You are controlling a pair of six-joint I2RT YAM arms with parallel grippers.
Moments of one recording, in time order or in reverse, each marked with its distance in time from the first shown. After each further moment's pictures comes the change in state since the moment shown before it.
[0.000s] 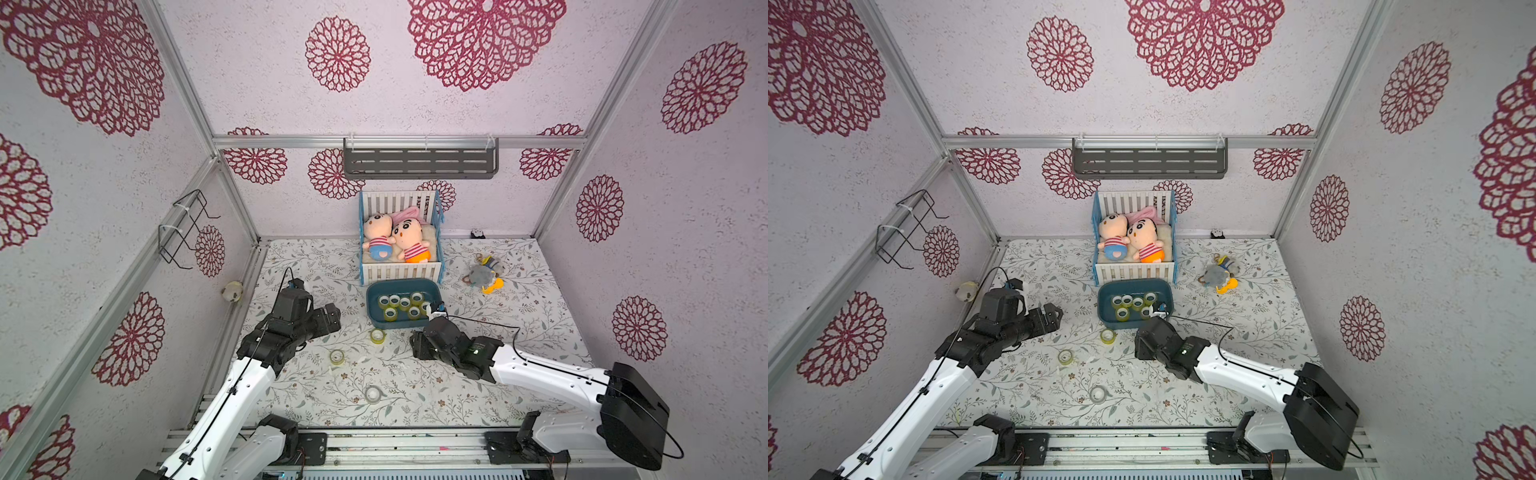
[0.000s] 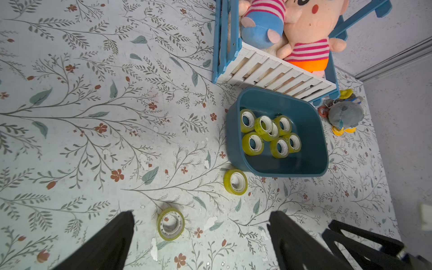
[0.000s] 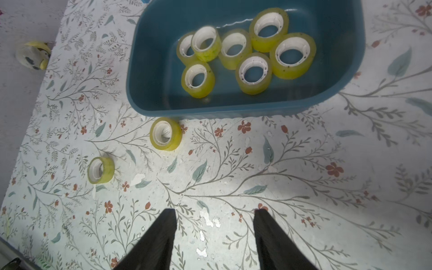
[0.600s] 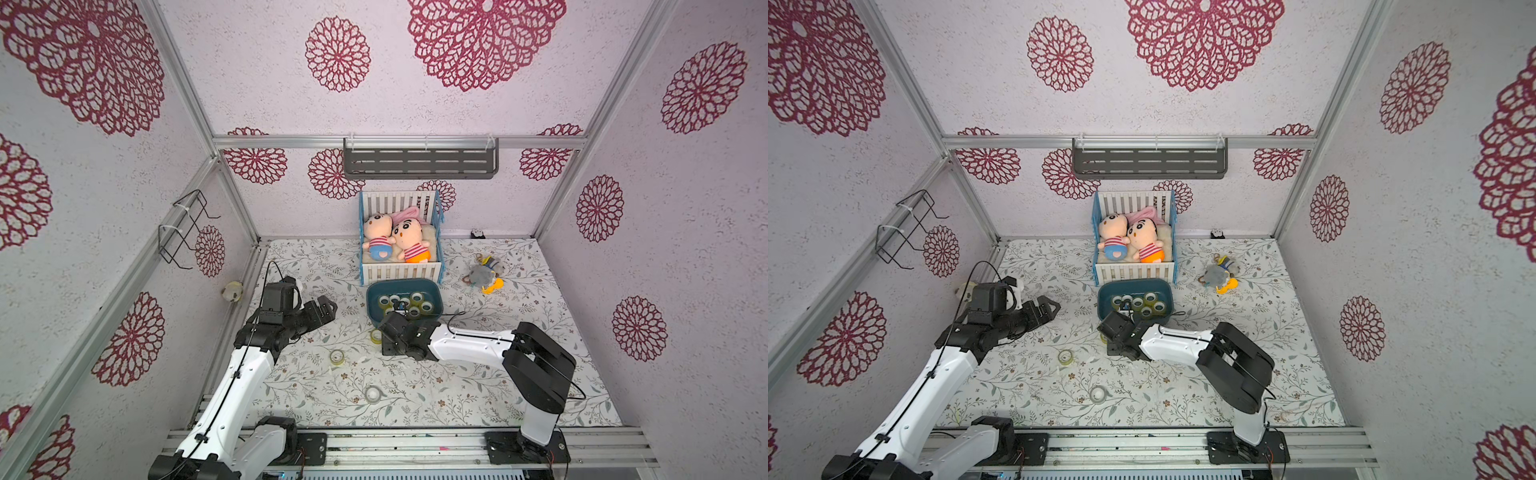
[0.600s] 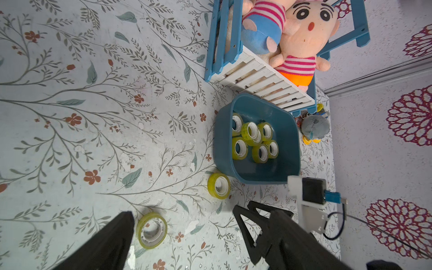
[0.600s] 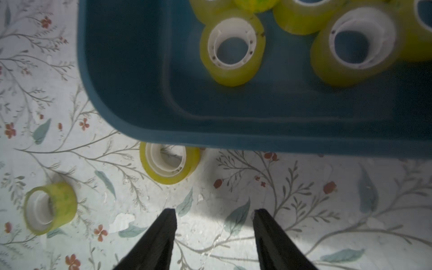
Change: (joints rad) left arm 0.177 0.072 -0.010 0.068 0.246 -0.030; right arm 0.059 0.490 0.368 -0.087 0.011 0.016
